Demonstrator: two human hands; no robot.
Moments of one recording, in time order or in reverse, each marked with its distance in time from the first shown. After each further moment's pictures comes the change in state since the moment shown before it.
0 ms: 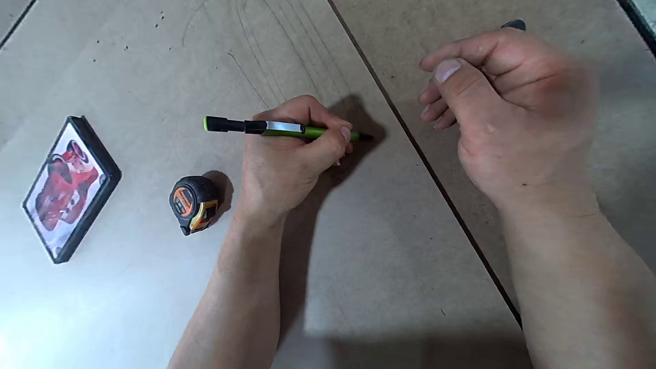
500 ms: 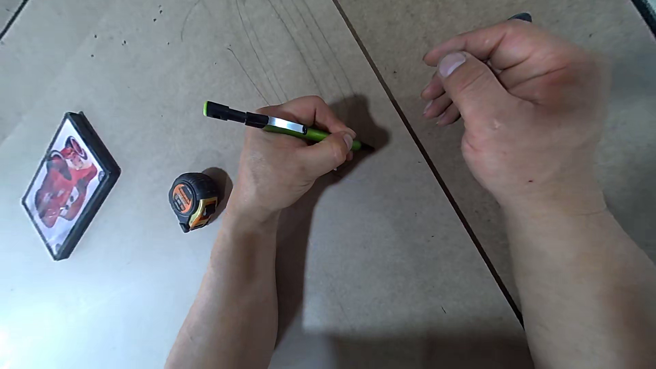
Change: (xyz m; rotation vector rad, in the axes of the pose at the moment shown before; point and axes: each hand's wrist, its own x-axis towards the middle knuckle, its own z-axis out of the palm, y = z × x) left_hand 0.001 0.002 -0.007 0.005 -0.114 -0.027; right_hand 0.000 0.002 0.000 0.010 -0.002 -0.015
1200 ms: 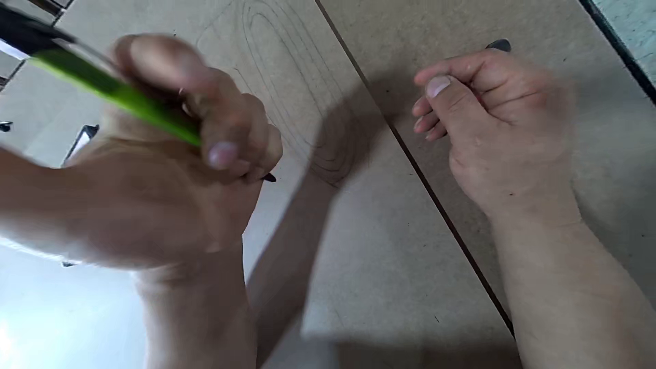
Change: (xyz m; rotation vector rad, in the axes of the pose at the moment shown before) left_hand -0.009 0.061 -0.027 -0.489 0.194 0.124; right_hand 0.000 -0.003 0.000 0.047 -0.003 0.035
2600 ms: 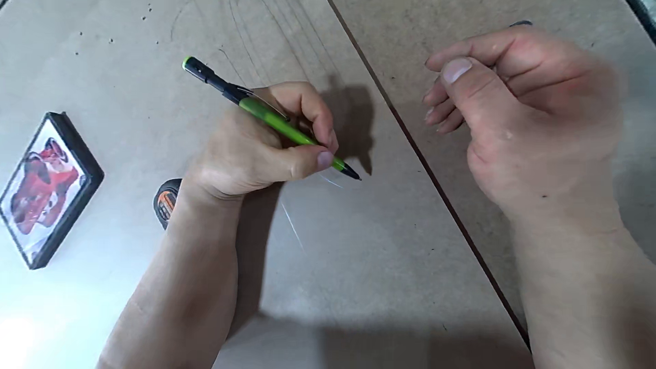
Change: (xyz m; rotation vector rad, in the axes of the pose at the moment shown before) left_hand 0.029 -0.061 -0.040 0.294 -0.597 -0.180; right_hand 0.000 0.002 -0.001 0.016 -0.013 -0.033
